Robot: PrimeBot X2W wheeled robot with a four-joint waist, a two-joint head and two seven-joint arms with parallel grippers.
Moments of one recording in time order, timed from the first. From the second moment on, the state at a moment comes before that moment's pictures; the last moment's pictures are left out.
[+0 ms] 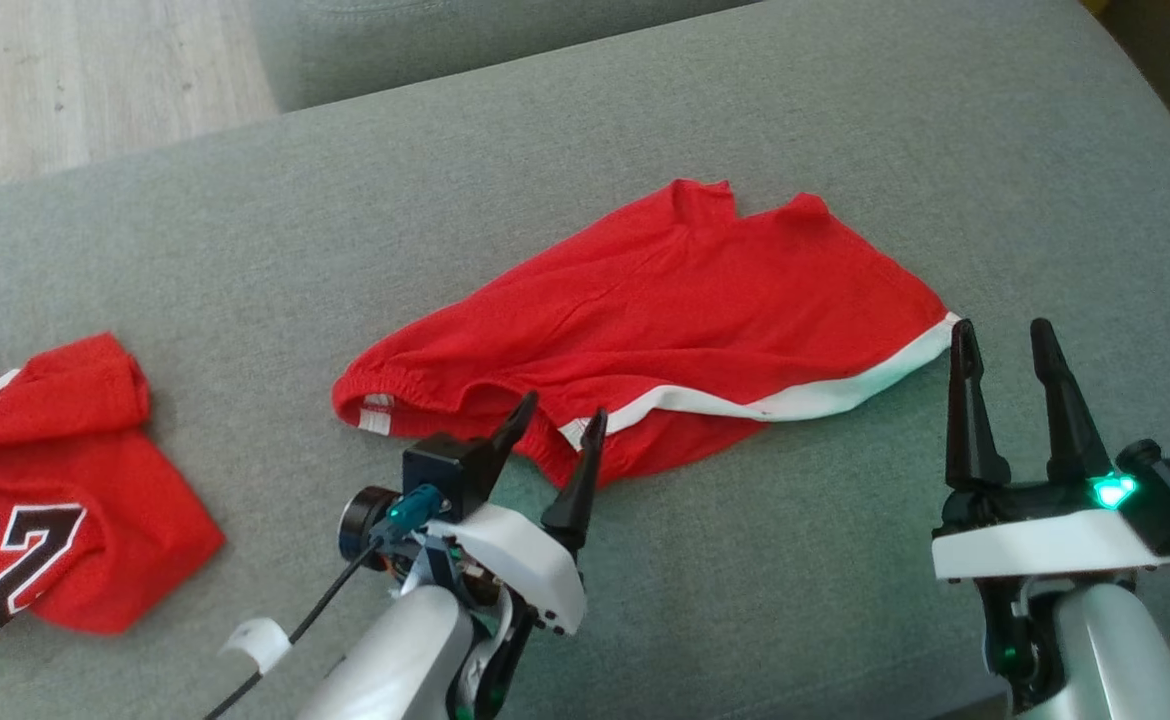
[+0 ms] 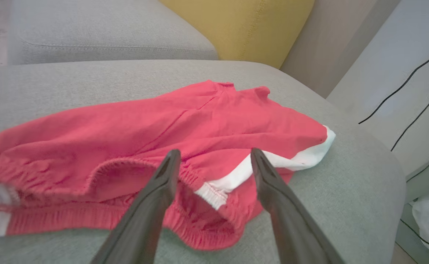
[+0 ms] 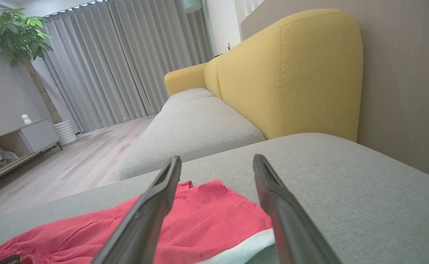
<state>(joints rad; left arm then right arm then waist) -0.32 0.07 -0.65 0.35 -0.51 0.04 0.02 -0.07 -0.05 0.03 0.13 0.27 0.13 -0.25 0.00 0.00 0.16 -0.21</state>
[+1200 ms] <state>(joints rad) -0.32 0.08 -0.68 0.38 -0.55 0.03 0.07 -0.07 -0.05 0.03 0.14 0.27 0.13 -0.25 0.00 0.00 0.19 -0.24</state>
